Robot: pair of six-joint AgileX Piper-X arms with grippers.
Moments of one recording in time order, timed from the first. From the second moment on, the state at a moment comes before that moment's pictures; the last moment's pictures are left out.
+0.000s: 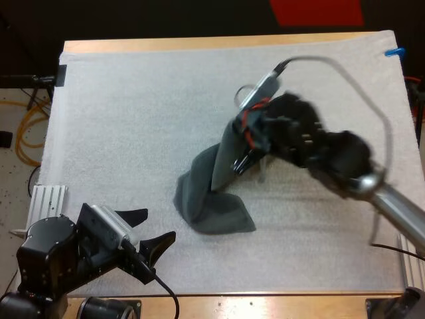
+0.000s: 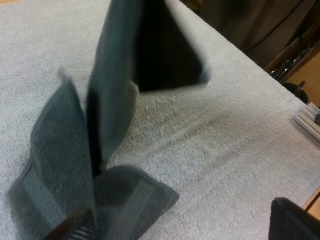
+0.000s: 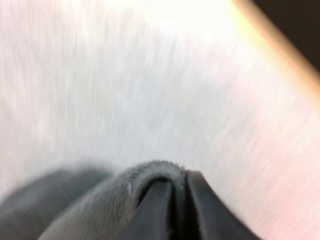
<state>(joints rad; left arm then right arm) -0.21 0.46 -0.89 1.16 0.59 -1.75 0.77 1.39 -1.41 0.72 0.05 -2.12</state>
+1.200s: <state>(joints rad) -0.21 0.46 -0.89 1.16 0.59 -1.75 0.25 1.64 -1.49 0.47 0.17 -2.00</state>
